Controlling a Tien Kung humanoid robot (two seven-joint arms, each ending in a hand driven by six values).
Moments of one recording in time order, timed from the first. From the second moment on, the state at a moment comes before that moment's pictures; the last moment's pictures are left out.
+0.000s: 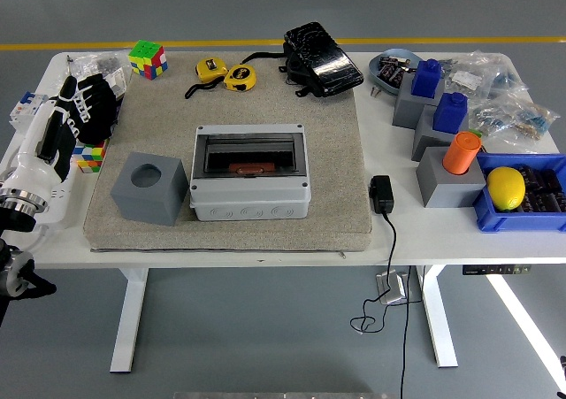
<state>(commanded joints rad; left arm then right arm) -0.17 0.30 -1.41 -1.32 1.09 0.01 -0.20 0.18 -0.10 1.61 0.18 -1.14 -0.25 -0.10</state>
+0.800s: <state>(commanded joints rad) -0.18 0.30 -1.42 -1.32 1.09 0.01 -0.20 0.19 -0.10 1.61 0.18 -1.14 -0.25 -0.10</state>
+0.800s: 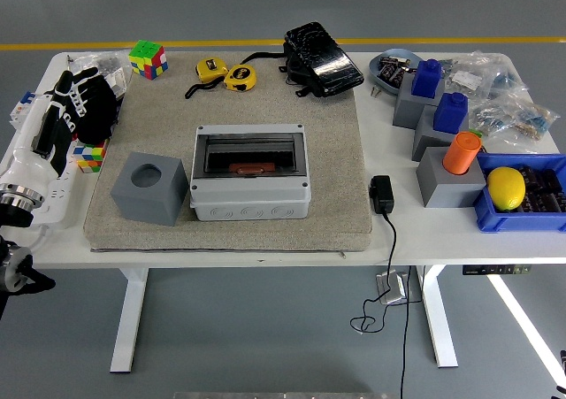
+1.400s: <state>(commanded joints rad) -0.18 0.29 -1.42 -1.32 1.10 0.01 -0.20 0.19 -0.10 1.61 0.18 -1.13 -0.24 -0.10</state>
